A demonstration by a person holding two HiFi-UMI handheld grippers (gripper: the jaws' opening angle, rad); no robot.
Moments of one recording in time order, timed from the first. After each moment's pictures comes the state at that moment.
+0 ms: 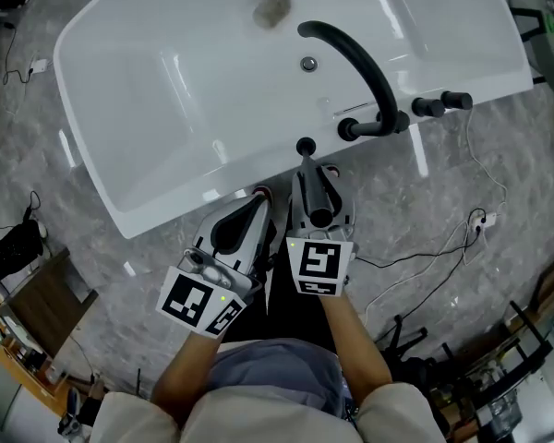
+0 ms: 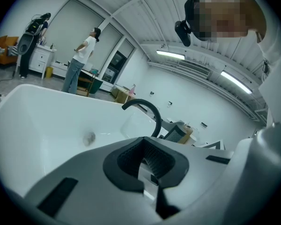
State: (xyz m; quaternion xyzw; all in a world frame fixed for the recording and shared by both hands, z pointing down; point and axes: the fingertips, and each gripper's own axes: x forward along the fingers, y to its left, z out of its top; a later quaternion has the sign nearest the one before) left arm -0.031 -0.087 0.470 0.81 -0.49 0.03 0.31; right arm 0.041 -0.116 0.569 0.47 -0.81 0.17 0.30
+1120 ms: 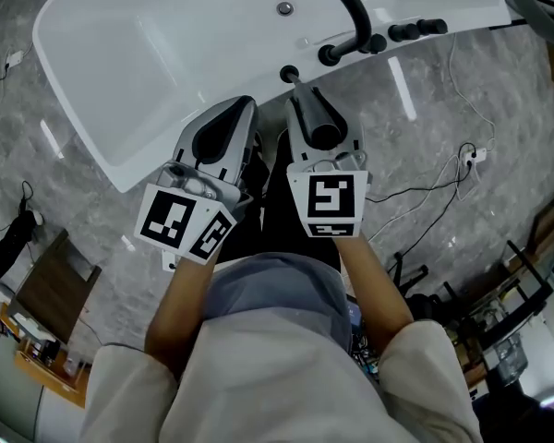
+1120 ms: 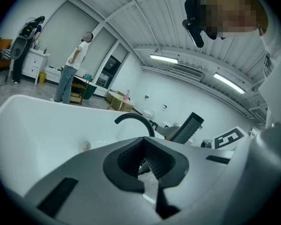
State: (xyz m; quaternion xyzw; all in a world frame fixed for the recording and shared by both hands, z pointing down) left arm -0.031 -0.102 0.415 0.83 -0.48 0.01 0.28; right arm 0.045 -0.112 0.475 0.46 -0.83 0.13 0.29
